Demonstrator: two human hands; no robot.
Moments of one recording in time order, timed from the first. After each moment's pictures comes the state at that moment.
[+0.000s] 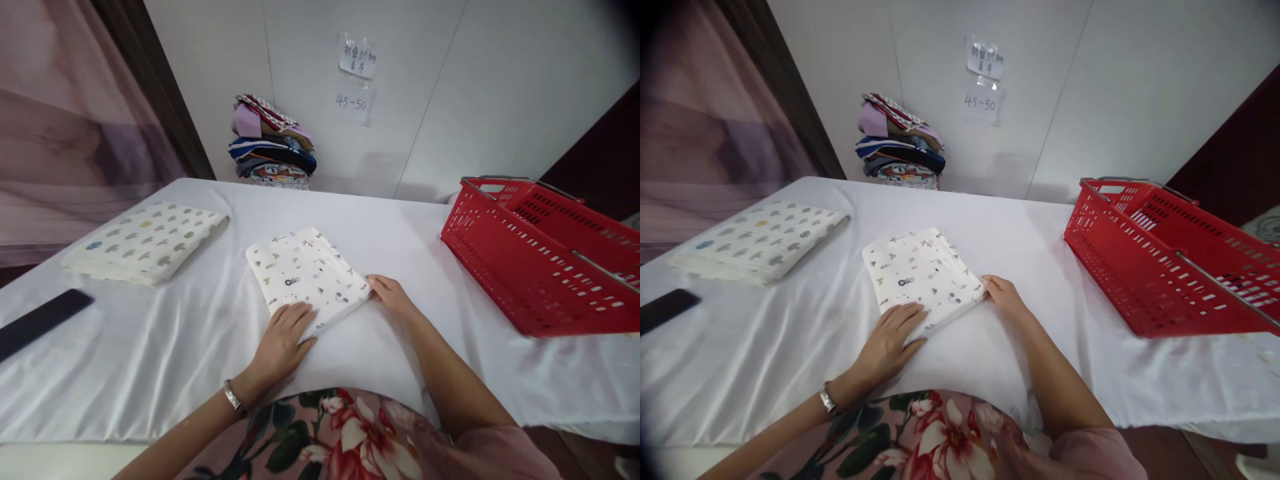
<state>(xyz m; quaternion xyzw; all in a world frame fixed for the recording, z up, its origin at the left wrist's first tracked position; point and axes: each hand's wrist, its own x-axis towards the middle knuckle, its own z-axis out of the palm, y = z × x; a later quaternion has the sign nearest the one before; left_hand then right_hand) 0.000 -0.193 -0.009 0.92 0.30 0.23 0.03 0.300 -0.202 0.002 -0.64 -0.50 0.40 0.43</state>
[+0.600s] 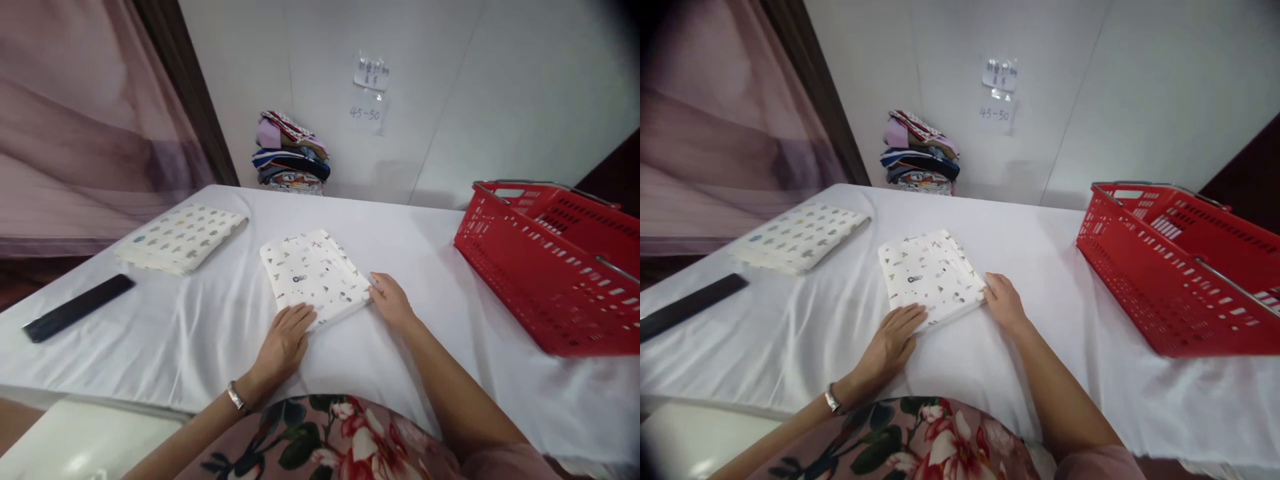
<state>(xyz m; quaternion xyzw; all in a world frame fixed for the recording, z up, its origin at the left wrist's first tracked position) -0.001 -0.214 -0.010 0.90 0.36 0.23 0.06 0.293 -0.204 -0.007 -0.67 -0.64 0.16 0.35</state>
